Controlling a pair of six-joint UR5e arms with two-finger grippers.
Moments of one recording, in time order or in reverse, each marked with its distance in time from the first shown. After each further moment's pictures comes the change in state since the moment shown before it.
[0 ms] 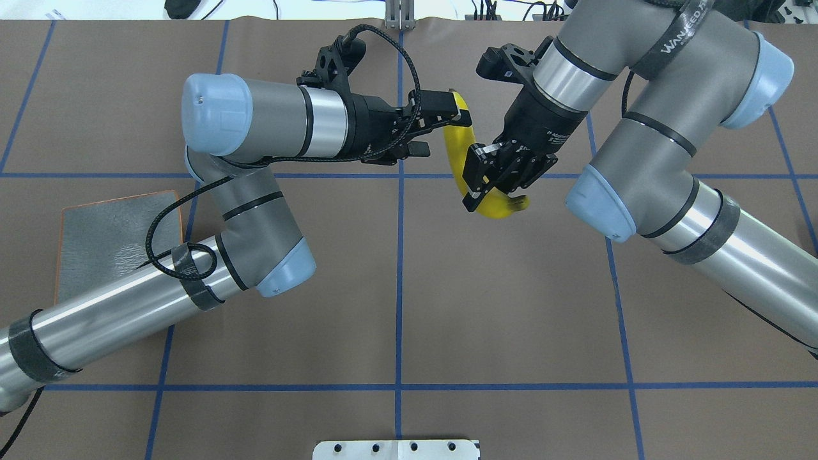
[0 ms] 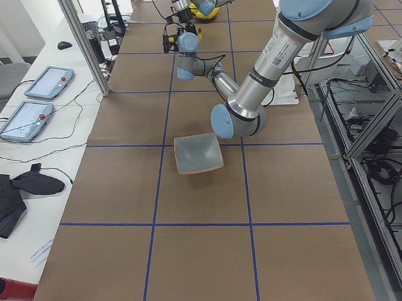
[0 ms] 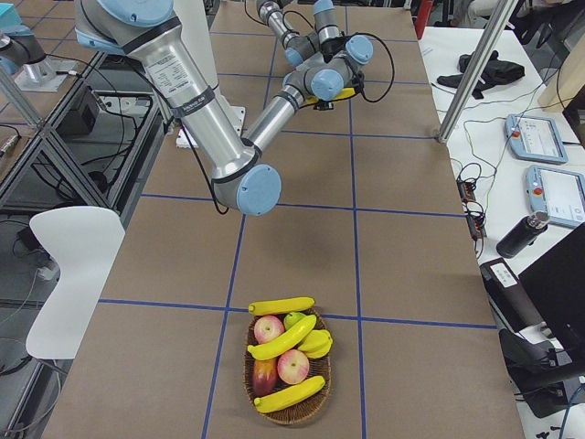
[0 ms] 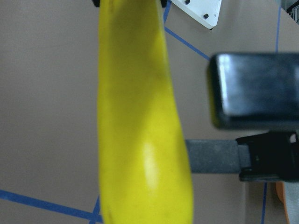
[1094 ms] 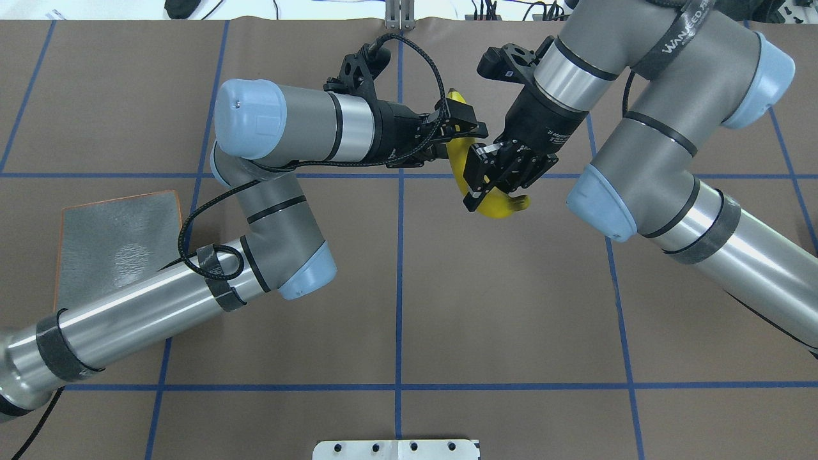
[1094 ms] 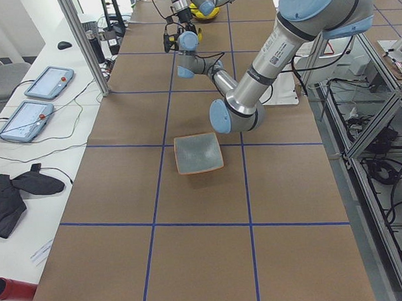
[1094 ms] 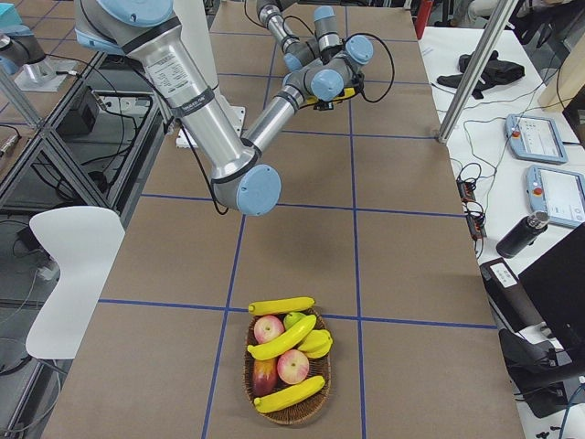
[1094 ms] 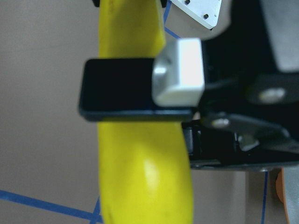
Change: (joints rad) left arm 0.026 -0.046 0.057 0.002 0.016 0.001; right arm 0.001 -0.002 0.001 0.001 0.000 0.000
